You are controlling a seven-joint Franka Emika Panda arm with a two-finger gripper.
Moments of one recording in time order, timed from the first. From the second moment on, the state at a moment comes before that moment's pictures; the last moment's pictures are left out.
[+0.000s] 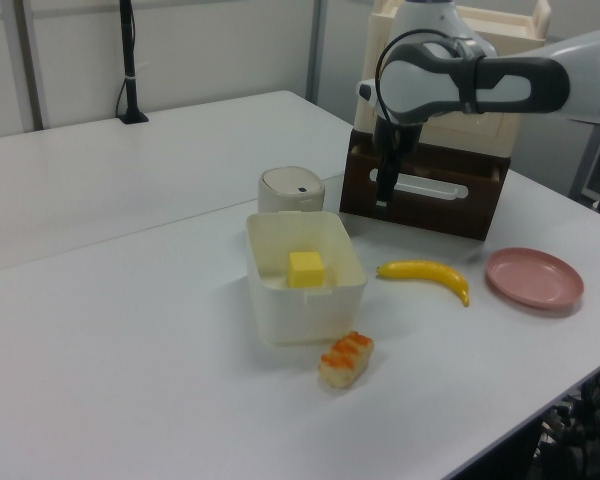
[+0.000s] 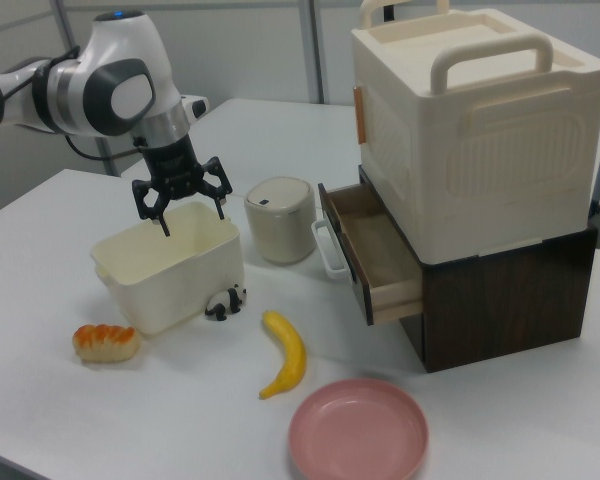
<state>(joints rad) 0.06 0.05 -0.02 -1.82 -0.05 1.97 -0.74</state>
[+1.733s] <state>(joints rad) 0.06 0.07 -0.01 -1.93 -0.10 2.01 -1.00</state>
